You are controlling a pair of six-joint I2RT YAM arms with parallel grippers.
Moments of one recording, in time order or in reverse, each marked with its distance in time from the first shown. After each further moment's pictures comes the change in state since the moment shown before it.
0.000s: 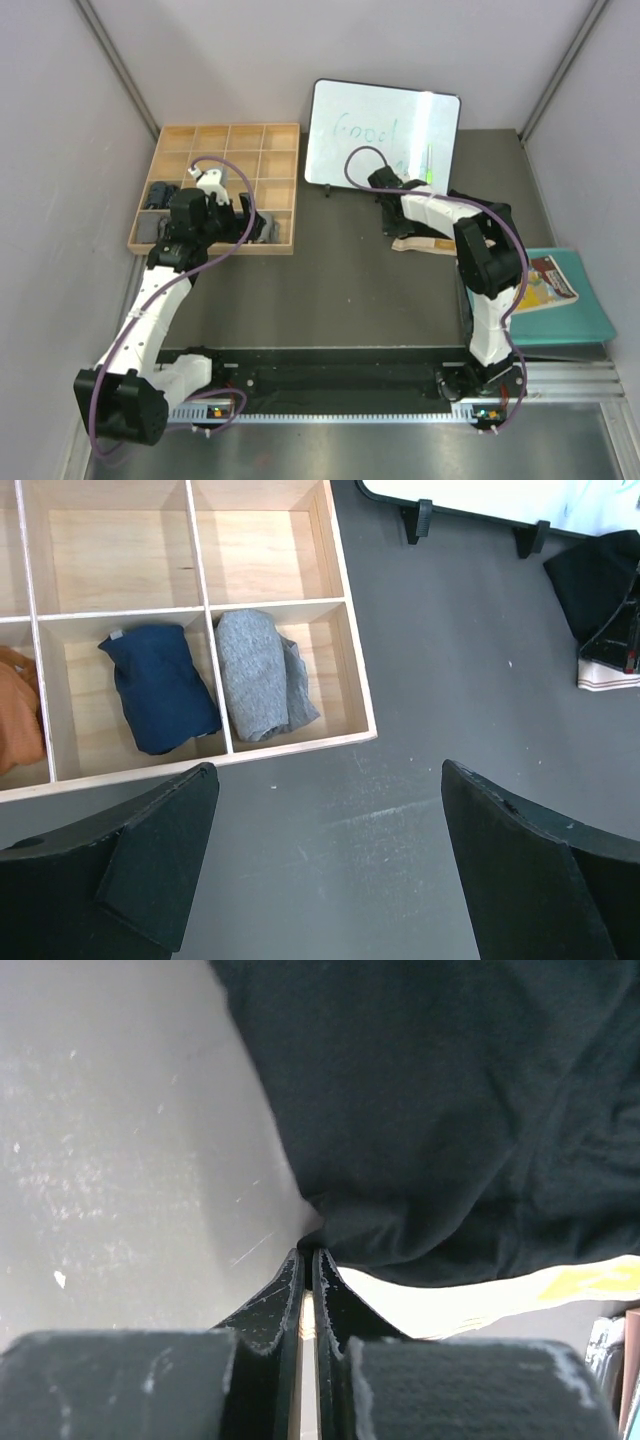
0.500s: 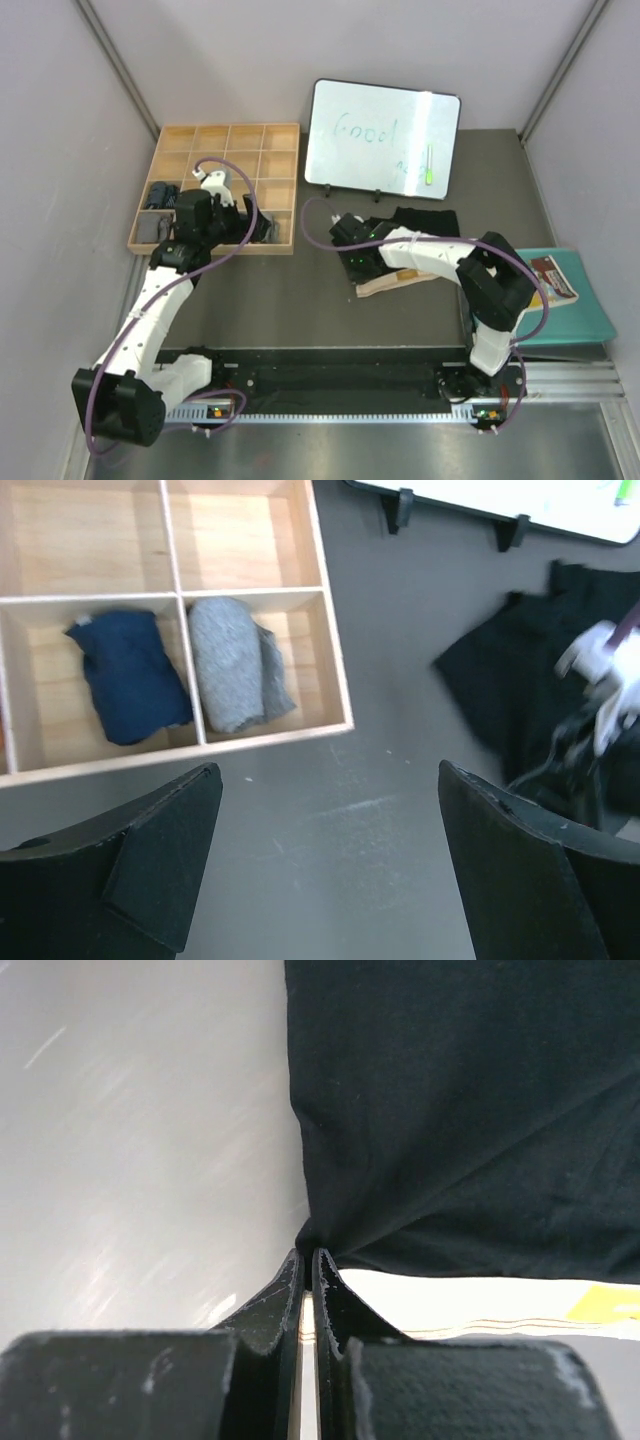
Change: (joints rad) left arm -0.036 -0.006 0.000 -0.008 -0.018 -0.047; right arm 0.301 -0.178 -0.238 0.080 -0.223 -0.033
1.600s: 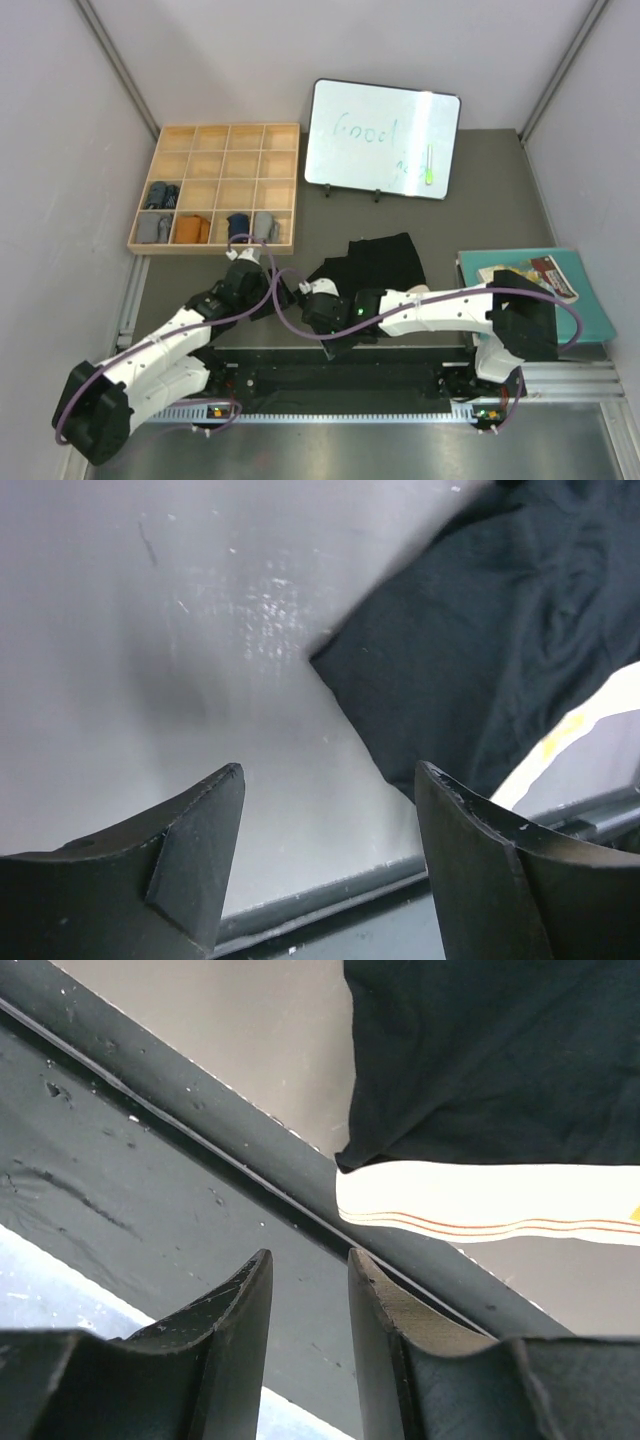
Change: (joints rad) left arm -0.412 -0.178 -0.505 0.021 -0.164 -0.605; right arm 0.568 -0.214 -0.155 -0.006 -0.013 0.308
